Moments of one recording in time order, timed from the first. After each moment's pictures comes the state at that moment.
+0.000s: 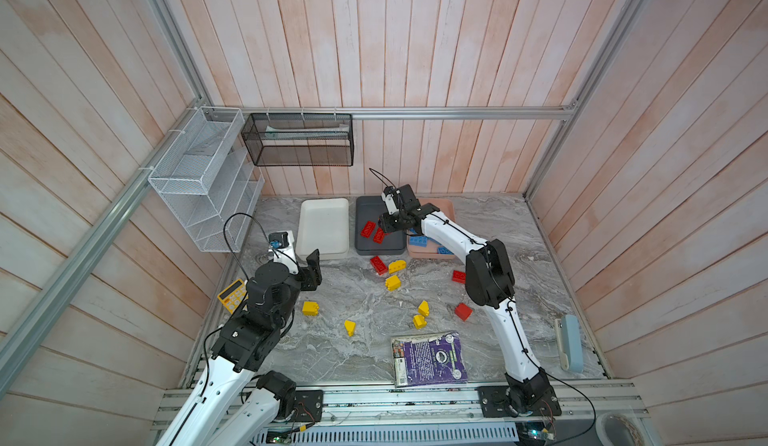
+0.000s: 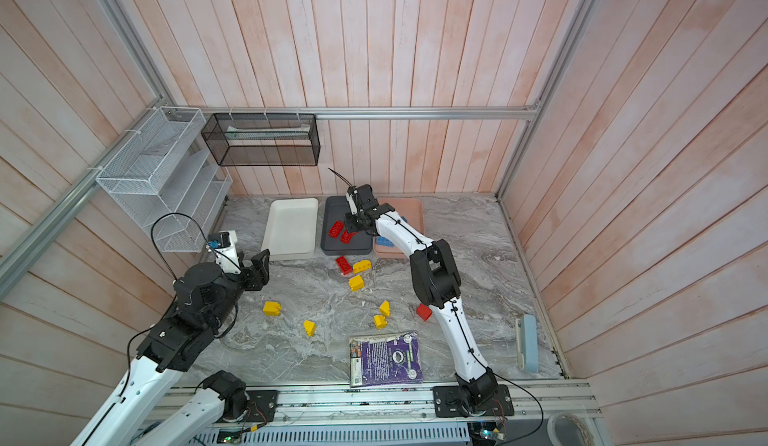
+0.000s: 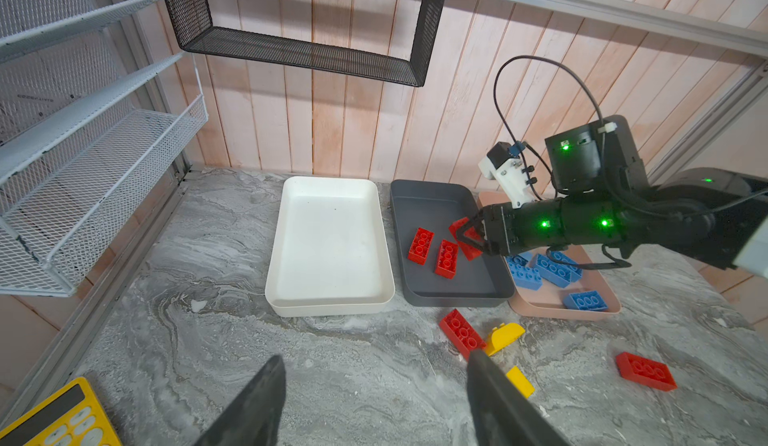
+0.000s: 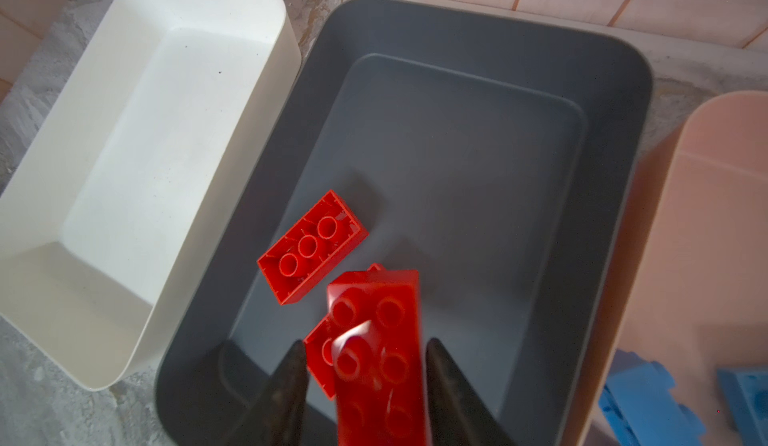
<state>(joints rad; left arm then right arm) -0.43 0.69 0.81 -0.43 -0.29 -0.24 0.58 2.41 2.14 -0.53 -0.10 0.22</state>
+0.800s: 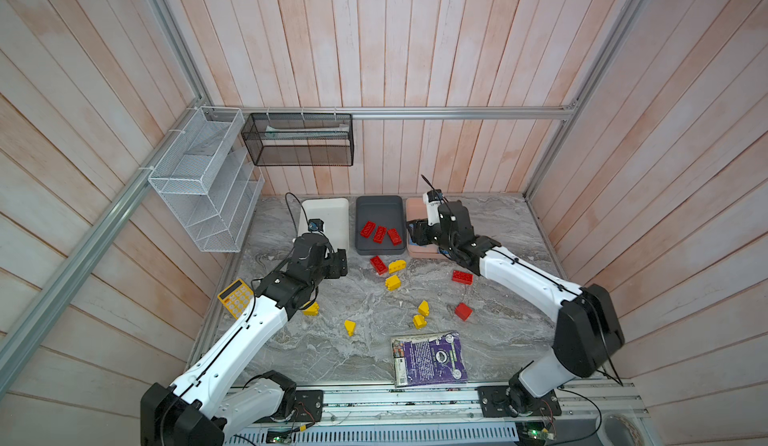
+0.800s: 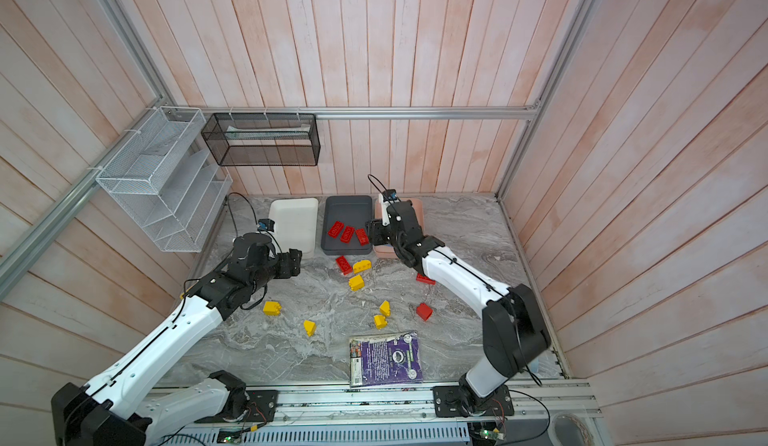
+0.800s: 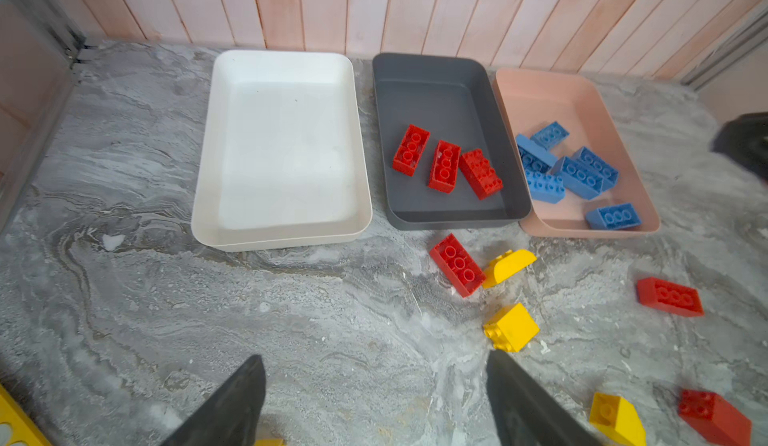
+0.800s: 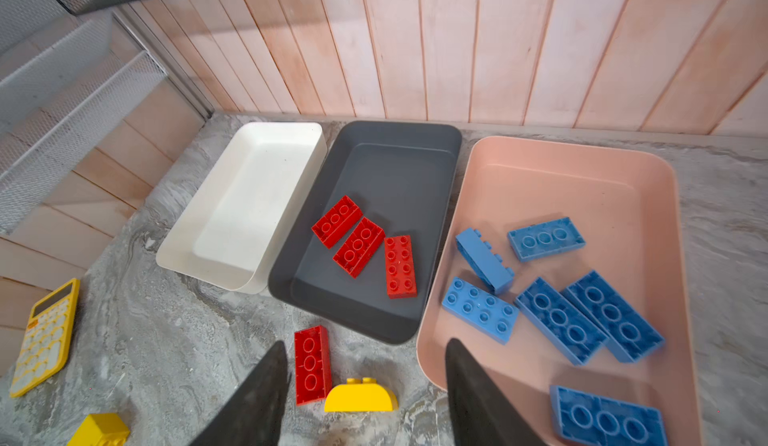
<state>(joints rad) -0.46 1.14 0.96 -0.51 -0.19 -0.34 0.58 1.52 1.11 -0.03 0.01 0.35</state>
